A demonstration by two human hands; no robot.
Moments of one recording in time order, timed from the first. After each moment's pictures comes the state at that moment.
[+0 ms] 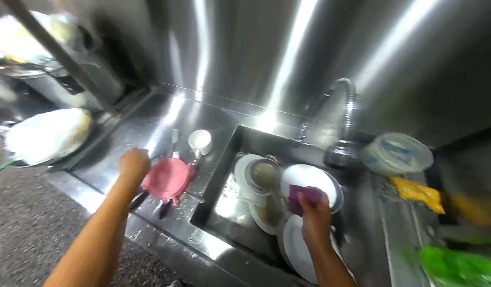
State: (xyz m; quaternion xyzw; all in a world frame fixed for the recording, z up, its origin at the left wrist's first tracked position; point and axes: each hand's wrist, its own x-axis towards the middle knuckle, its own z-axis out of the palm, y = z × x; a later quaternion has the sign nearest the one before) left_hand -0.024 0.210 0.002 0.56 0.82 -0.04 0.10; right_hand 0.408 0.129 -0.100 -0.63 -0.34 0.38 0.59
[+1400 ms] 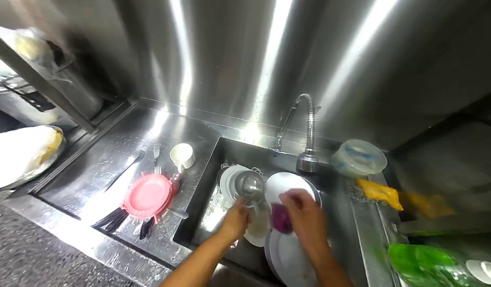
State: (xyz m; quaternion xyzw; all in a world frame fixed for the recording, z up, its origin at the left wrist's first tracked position) left_hand 0.242 0.152 -0.070 0.50 0.57 0.16 0.64; right_hand 0.417 0.126 -0.023 -0.67 -0.54 0.28 0.42
